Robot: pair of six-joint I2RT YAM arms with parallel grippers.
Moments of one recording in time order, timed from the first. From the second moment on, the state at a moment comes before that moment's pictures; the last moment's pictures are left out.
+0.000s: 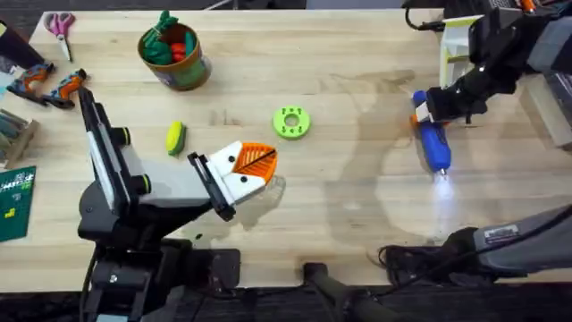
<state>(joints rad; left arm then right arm) -0.07 0.00 0.01 -0.10 0.95 0.01 -0.16 1.70 1.06 -0.76 0.02 -0.23</state>
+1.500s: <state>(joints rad) -0.07 0.00 0.01 -0.10 0.95 0.01 0.14 0.73 1.07 -0.82 -0.51 0.07</state>
